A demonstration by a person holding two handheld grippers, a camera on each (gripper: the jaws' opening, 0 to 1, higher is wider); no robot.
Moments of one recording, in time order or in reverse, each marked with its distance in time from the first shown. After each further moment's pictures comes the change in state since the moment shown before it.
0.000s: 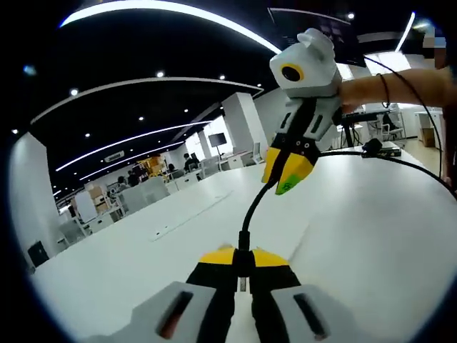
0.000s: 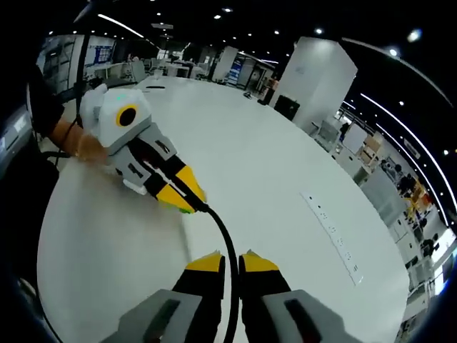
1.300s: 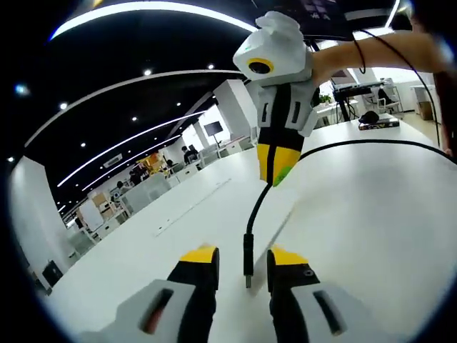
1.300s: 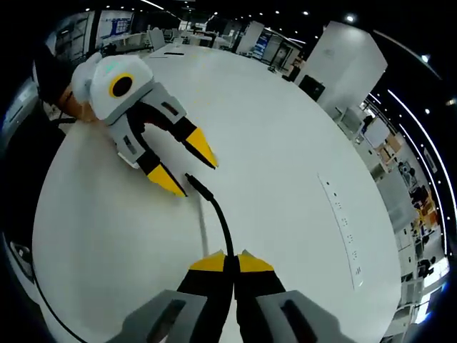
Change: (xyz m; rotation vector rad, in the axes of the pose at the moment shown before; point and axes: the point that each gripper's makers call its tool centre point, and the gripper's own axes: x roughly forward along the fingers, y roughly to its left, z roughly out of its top) left arm 0.010 -0.007 -0.031 0.133 0.125 0.008; right arm 0.020 -0.004 -0.033 -0.175 0.245 0.102
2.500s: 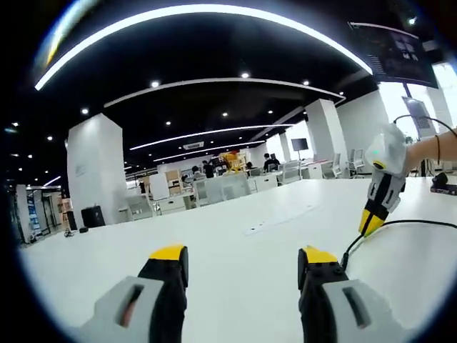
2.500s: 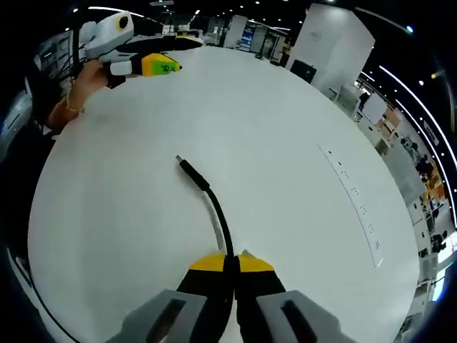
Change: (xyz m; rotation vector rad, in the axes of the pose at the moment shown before) left arm -0.090 0.119 0.013 -0.283 -0.078 0.446; right arm 0.020 -0.008 -0.034 0.120 0.030 0.037
